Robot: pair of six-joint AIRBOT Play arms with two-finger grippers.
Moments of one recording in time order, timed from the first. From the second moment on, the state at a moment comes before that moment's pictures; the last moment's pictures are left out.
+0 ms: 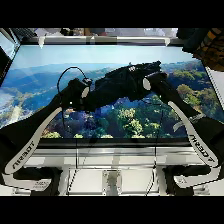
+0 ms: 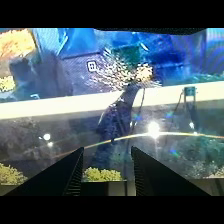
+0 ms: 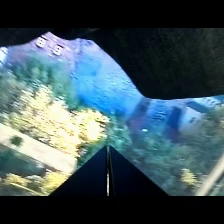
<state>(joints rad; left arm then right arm) -0.54 -1.52 1.32 1.75 -1.35 -1.93 0.41 -1.54 1.40 -1.69 1.09 1.49</state>
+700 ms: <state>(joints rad) -0.54 -1.52 1.32 1.75 -1.35 -1.93 0.08 -1.55 1.47 -1.88 0.93 1.64</state>
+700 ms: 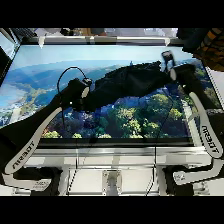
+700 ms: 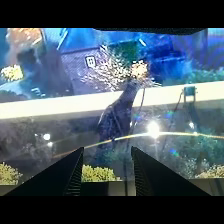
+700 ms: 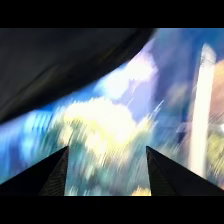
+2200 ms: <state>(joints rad) -0.54 -1.30 1.32 1.86 -1.24 -1.90 0.02 -1.58 1.88 -1.43 1.36 1.39</state>
